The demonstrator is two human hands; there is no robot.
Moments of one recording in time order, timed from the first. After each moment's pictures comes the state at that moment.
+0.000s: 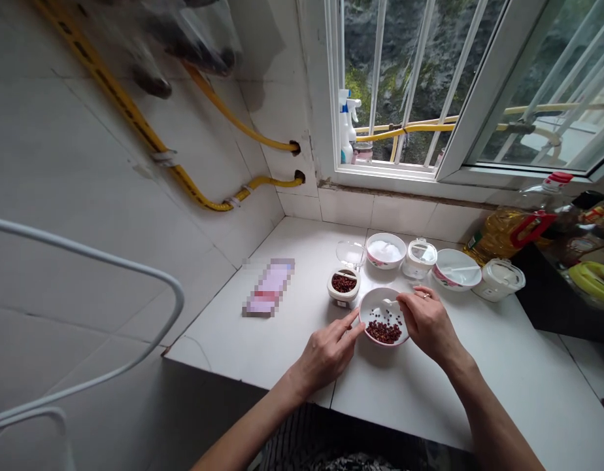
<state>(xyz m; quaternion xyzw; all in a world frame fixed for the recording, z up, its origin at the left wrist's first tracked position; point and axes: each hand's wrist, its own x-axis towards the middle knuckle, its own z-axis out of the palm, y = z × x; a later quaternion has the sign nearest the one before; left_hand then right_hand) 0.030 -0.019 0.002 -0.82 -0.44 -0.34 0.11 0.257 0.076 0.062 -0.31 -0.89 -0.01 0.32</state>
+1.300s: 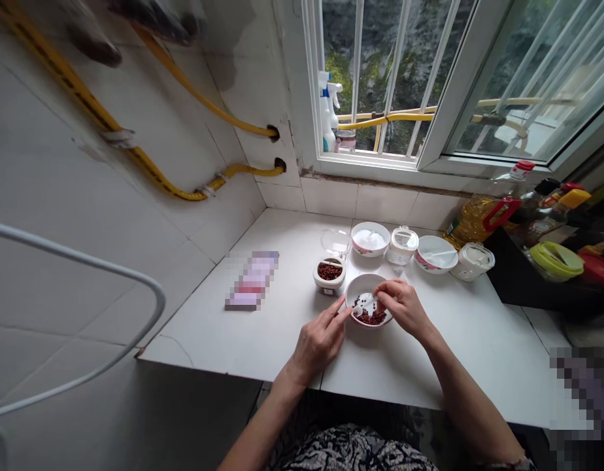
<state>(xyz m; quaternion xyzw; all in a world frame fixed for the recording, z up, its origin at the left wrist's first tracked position) 0.044 -0.023 -0.010 -0.78 -0.47 -0.41 0.08 0.245 0.070 0.061 -0.42 -0.78 0.32 0.34</state>
